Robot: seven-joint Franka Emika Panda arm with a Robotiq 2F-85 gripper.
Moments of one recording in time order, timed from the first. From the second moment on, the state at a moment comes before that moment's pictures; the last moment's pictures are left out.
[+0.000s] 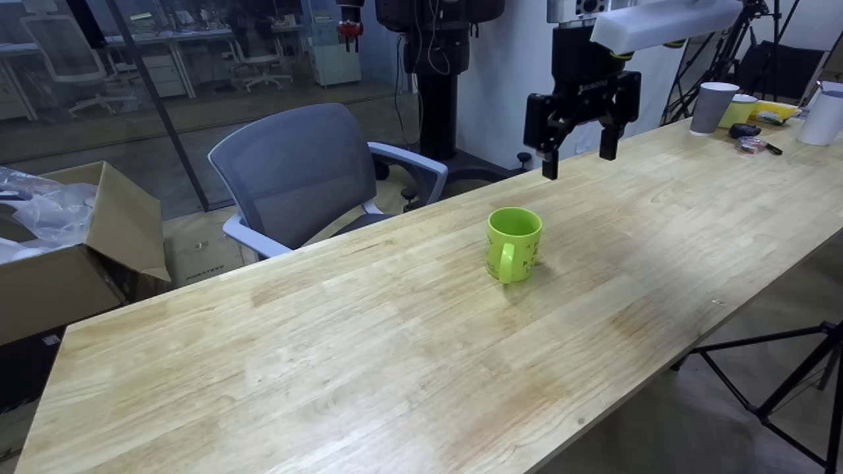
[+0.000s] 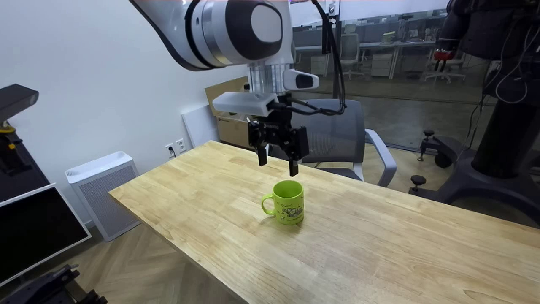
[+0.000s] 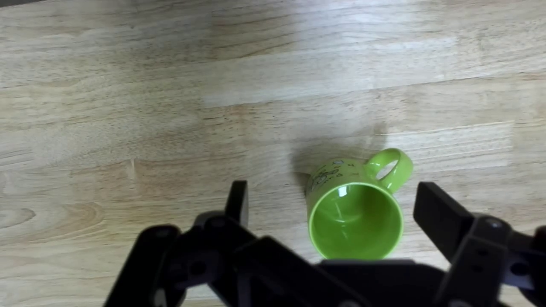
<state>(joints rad) 0.02 0.31 -0.05 -2.10 -0.08 2.32 0.17</state>
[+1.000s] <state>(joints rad) 0.02 0.53 -0.05 -1.93 -0.08 2.32 0.16</state>
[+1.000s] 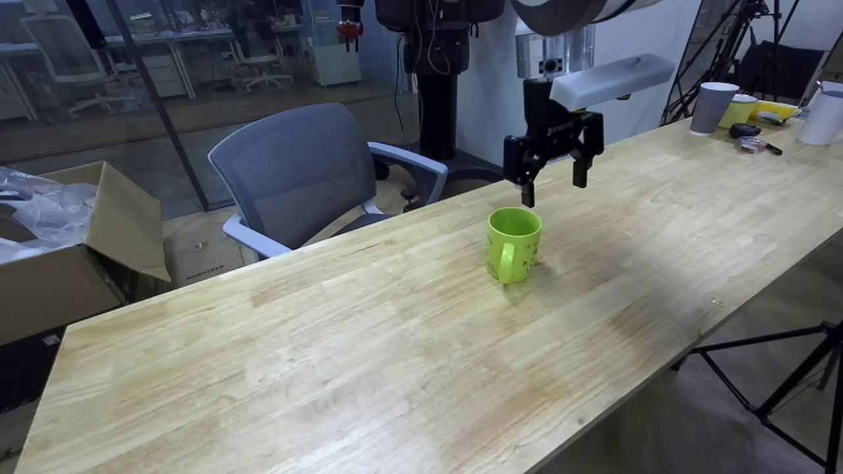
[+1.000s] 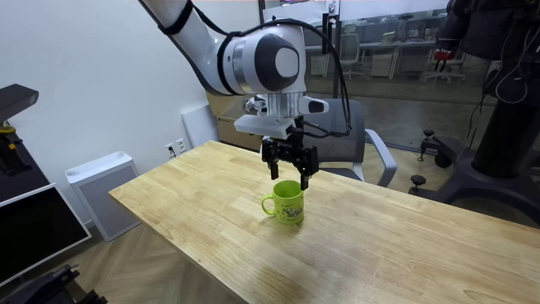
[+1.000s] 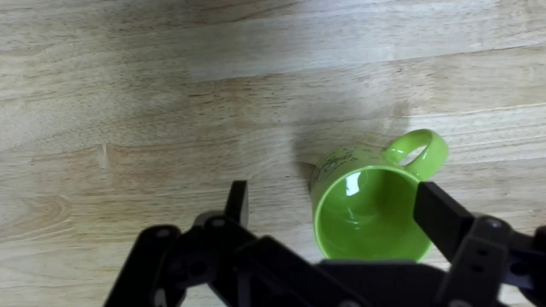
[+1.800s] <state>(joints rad) 0.02 0.59 -0.08 -1.87 -0.08 2.39 0.16</state>
